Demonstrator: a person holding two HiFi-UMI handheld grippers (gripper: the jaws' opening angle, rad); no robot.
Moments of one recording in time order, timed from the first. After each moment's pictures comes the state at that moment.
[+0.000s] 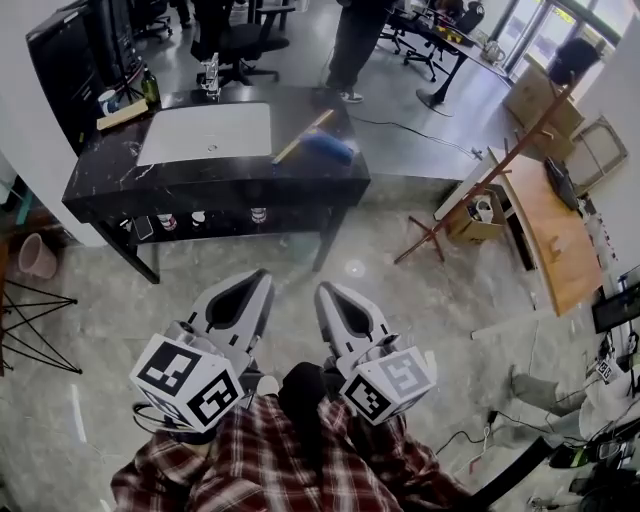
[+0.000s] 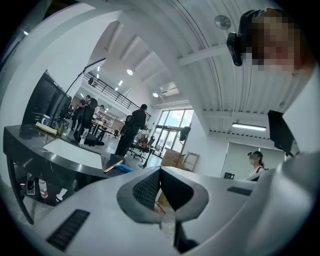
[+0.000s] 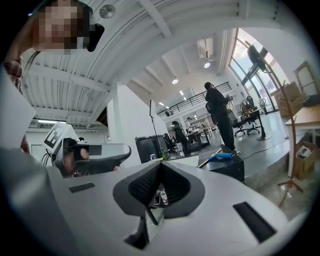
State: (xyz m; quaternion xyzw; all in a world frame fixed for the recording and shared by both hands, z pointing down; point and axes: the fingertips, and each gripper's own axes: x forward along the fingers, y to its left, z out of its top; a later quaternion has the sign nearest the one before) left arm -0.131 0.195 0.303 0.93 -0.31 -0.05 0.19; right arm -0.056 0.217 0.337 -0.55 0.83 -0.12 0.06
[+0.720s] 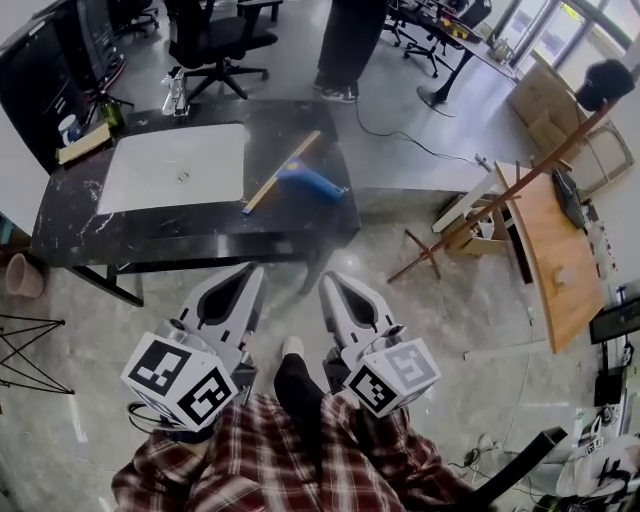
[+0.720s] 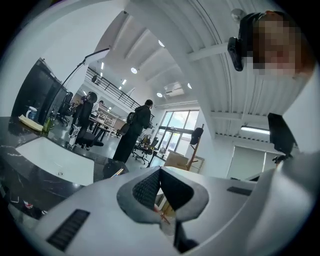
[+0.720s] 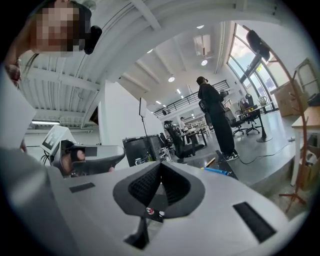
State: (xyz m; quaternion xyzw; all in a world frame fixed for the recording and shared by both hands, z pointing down) left arm -0.034 0.006 0.294 0.92 -0.32 -0.06 0.20; right arm 0.058 0.028 0.328 -0.55 0.82 -0.14 0.05
